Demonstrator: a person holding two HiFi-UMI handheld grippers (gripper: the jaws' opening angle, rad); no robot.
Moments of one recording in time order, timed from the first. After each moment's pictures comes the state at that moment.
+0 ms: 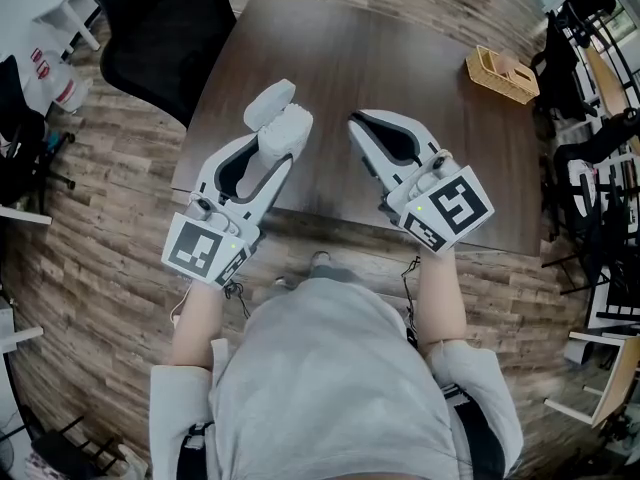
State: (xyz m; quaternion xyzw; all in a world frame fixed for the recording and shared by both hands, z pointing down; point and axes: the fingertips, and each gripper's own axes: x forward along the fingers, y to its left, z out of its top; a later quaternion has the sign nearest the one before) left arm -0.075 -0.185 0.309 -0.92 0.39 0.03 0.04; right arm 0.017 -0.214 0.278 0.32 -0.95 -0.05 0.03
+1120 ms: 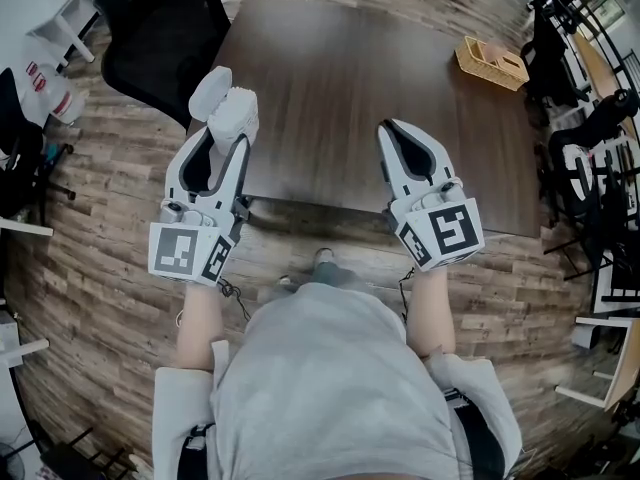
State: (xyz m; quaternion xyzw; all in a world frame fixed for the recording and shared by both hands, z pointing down) left arm -0.146 -0.173 0.289 -0.87 0.49 0.05 0.05; right arm 0.059 -0.176 0.284 0.48 -0.87 -0.08 0.03
